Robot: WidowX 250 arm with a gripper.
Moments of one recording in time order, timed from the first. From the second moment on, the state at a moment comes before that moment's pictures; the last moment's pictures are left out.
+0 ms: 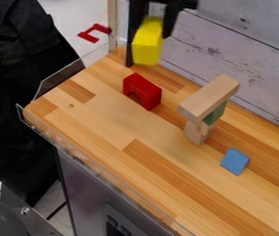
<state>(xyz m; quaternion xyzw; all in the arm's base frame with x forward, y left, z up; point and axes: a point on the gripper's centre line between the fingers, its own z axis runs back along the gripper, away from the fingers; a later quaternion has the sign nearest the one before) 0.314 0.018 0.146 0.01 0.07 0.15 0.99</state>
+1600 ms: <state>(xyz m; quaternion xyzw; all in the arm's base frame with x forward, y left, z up) 0.326 -0.061 0.122 0.04 0.09 -0.18 0.98</state>
